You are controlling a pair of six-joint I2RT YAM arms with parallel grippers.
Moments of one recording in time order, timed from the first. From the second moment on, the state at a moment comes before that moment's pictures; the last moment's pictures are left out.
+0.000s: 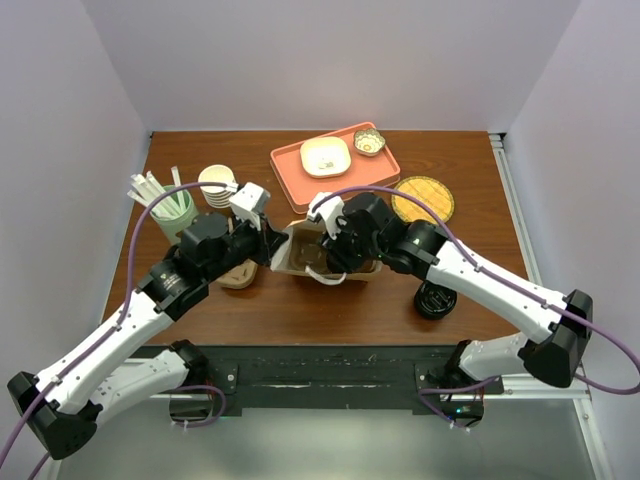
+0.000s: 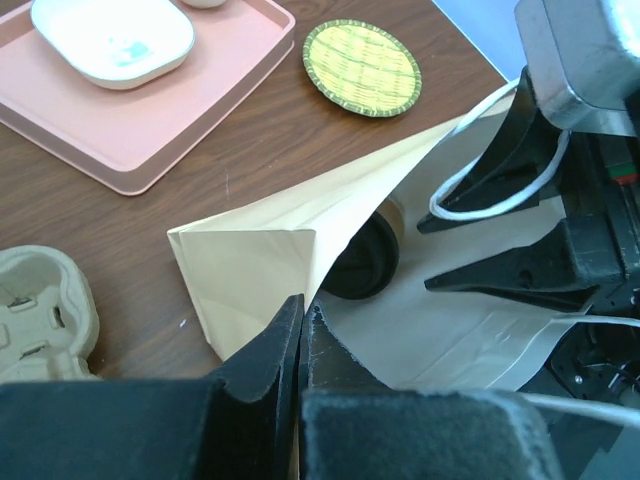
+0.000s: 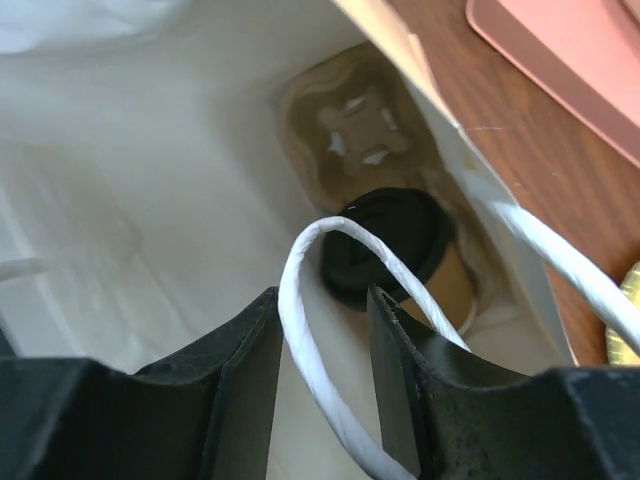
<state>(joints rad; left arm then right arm) -0.69 0.86 0.89 -0.31 0.03 -0.27 0.91 1.33 1.27 -0.67 0.03 -0.11</state>
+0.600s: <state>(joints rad) -0.70 0.89 0.84 -0.14 -0.22 -0.26 0.93 1.61 1.54 -0.68 0.32 -0.09</state>
